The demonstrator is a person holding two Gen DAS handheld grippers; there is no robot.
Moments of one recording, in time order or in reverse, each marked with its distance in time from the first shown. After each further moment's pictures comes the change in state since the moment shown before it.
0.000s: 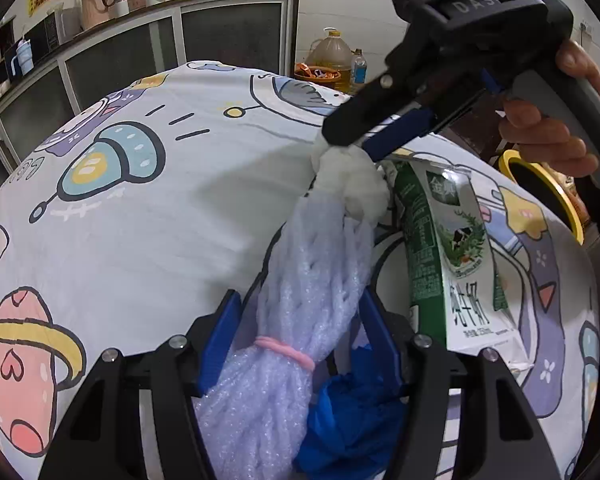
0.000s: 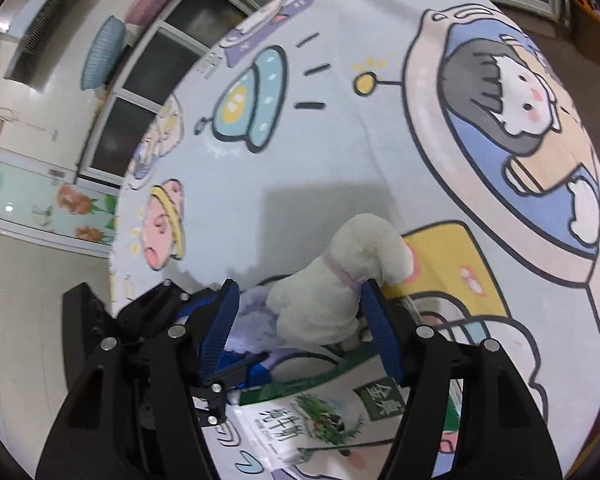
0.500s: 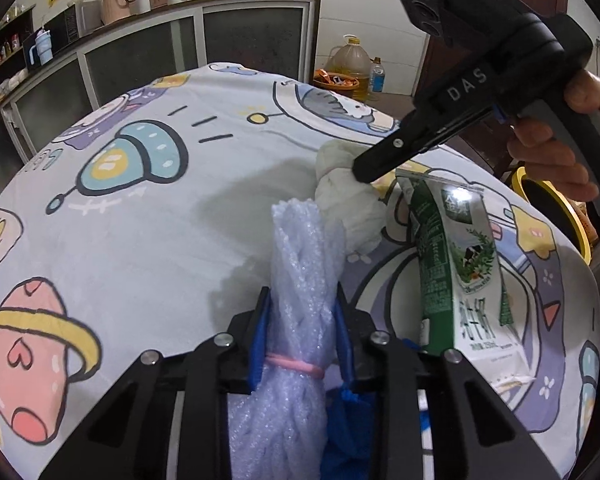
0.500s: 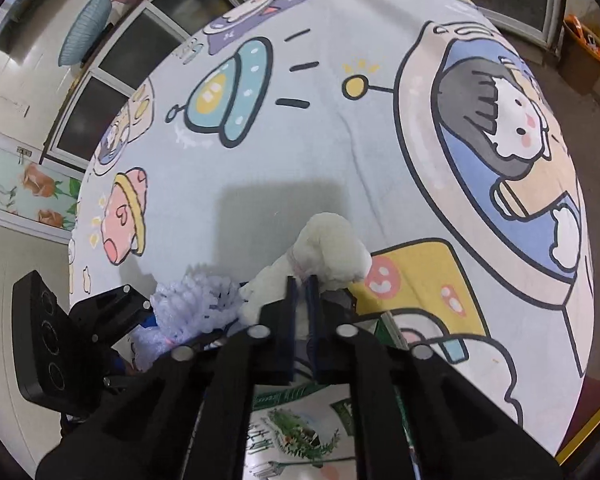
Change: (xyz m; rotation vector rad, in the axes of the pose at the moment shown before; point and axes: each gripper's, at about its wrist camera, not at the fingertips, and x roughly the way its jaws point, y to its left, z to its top) left arm -0.012 0.008 0.002 -0.063 -0.026 0.040; right arm -0.001 0.013 -0.001 -0.092 -0.045 -0.139
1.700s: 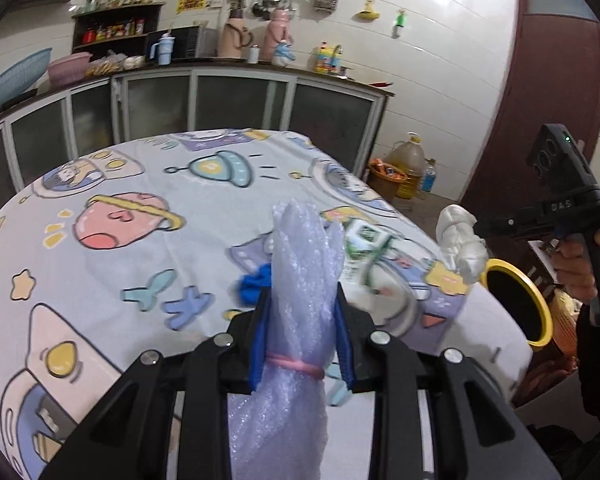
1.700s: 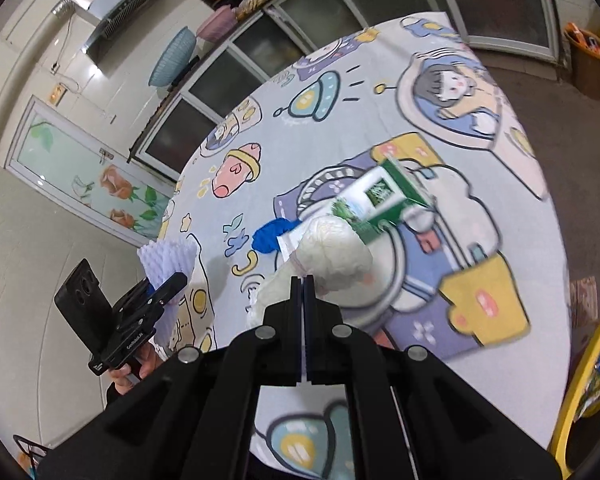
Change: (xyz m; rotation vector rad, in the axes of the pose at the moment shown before) left arm -0.168 -0.100 -0.097 -0.328 -0.297 0.152; right arm -0.161 -0.027 -0.189 -0.048 -0.197 0.249
